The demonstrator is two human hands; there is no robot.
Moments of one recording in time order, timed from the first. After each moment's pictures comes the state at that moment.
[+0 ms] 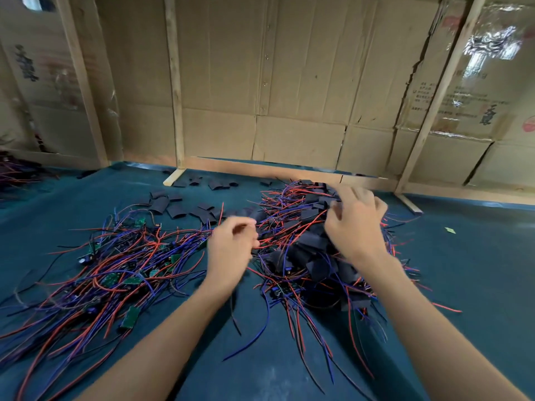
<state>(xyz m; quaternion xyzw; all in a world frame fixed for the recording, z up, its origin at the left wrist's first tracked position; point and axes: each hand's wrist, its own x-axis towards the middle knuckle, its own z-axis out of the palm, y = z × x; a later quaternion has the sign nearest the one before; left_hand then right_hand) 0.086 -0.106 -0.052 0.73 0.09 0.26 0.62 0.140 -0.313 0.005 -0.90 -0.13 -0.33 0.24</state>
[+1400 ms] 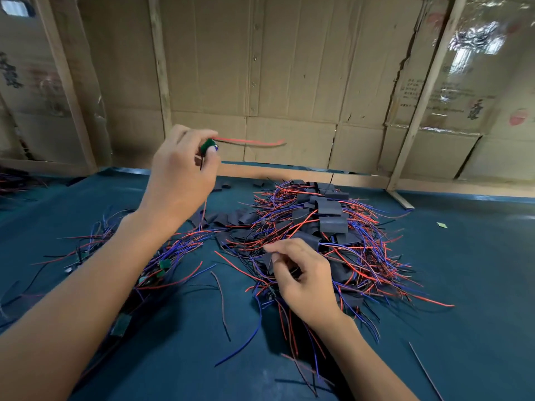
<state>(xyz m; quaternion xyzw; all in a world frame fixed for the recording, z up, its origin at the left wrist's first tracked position) 0.080 -0.053 0.067 0.82 -0.06 0.51 0.25 0.080 -0.272 -0.069 -0.74 -0.33 -0.26 0.53</state>
